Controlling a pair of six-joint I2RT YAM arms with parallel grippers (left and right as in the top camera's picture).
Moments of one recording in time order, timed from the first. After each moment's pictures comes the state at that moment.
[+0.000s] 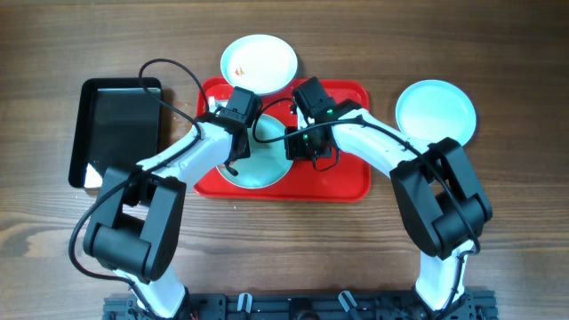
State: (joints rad) left arm -0.38 1.86 1.09 -0.61 -0.37 -0.50; right arm 0.53 2.03 1.30 -0.58 -0.29 0.48
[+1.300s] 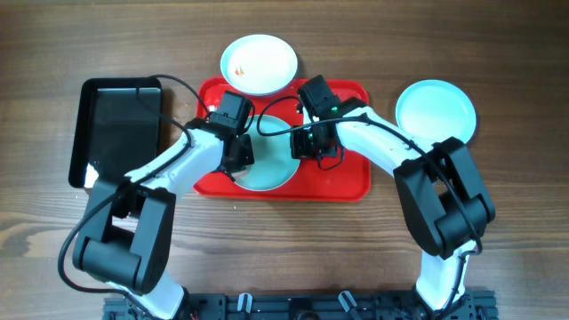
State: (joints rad) left arm -0.36 1.80 1.03 -0.59 -0.11 -0.51; right arm 0.51 2.03 1.30 -0.61 -0.27 0.48
